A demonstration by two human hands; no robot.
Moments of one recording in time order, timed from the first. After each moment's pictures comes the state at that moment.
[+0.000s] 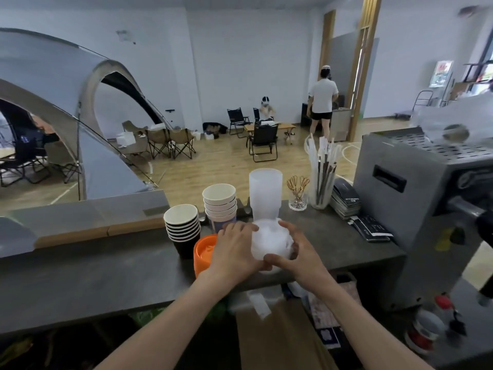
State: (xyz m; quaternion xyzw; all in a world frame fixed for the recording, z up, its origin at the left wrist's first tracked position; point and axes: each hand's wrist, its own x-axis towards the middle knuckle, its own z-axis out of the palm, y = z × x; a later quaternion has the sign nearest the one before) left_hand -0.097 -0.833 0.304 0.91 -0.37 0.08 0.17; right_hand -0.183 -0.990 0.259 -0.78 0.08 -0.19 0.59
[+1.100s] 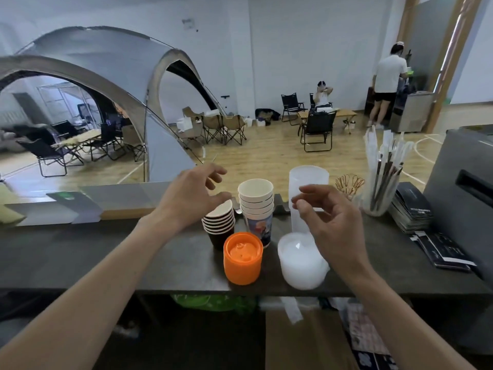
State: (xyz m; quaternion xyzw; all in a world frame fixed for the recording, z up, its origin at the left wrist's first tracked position) left_hand -0.033 -0.740 0.408 0.91 -0.28 0.18 0.25; right_hand -0.157 -0.971 0.353 -0.75 -0.02 -0.35 0.56
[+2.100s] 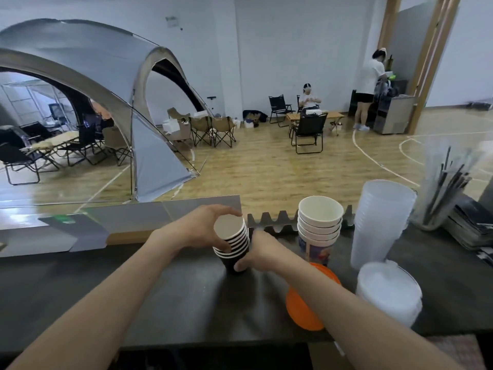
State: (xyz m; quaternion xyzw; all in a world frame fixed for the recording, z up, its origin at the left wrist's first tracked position) left_hand 0.128 -0.635 0.356 0.92 -0.35 -0.07 0.16; right_hand 0.033 -0.784 0.332 -0.92 0.11 0.11 0.36
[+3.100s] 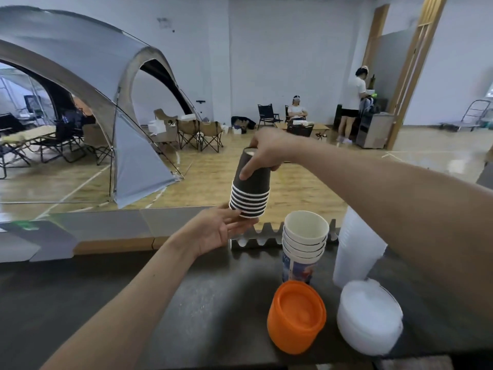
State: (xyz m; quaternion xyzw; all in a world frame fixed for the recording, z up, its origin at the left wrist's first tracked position) left_hand 0.135 -0.702 0.352 0.49 -0.07 -0.38 0.78; right_hand 0.117 -0.859 0.499 -0.98 0.04 -0.03 0.18
